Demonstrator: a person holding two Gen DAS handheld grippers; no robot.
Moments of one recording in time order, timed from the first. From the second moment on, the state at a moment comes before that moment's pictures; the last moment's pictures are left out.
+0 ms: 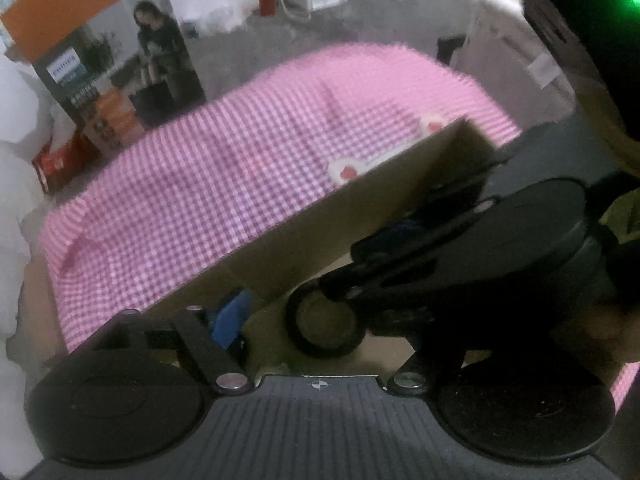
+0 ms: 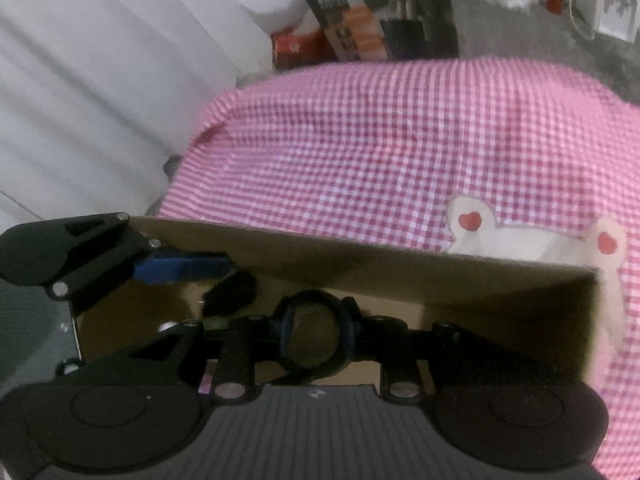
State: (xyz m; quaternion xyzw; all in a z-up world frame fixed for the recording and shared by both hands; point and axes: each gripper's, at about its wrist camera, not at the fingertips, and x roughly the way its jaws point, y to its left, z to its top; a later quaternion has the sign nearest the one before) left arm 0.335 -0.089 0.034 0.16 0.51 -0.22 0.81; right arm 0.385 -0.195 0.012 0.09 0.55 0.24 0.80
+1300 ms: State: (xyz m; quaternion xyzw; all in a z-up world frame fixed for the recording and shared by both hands) left arm 0.099 -0.086 -0.014 0.14 0.38 -0.23 0.88; right arm 0.133 -0.264 -0.030 0.27 0.45 0.22 0.82
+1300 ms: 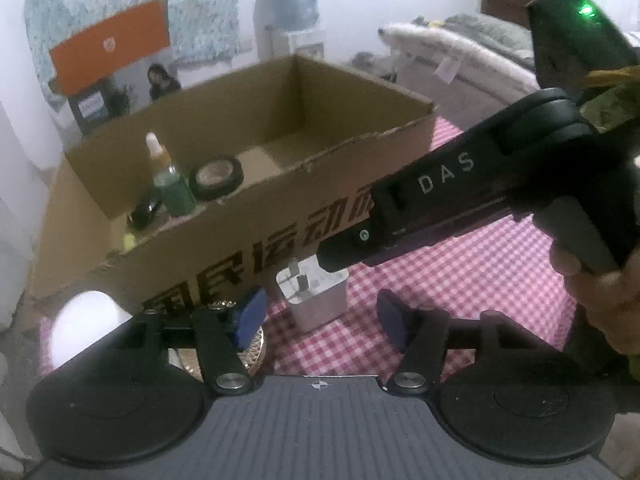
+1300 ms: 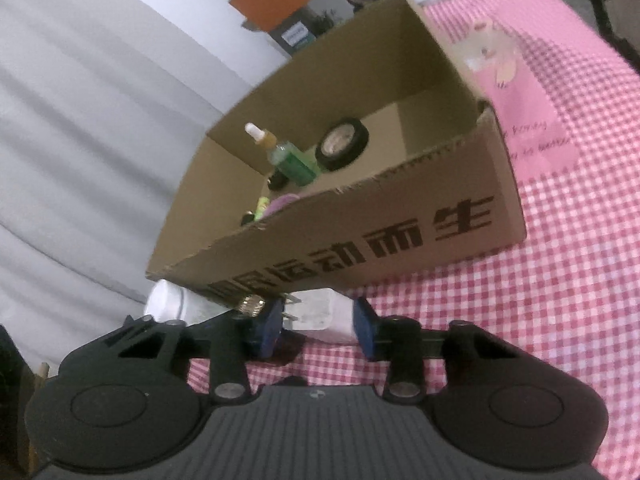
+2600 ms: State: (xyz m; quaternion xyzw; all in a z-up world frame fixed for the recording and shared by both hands) left arm 0.125 -0.123 -0.058 0.14 0.42 -0.25 0.86; right arm 0.143 -0.300 -0.055 0.31 0.47 0.22 0.80
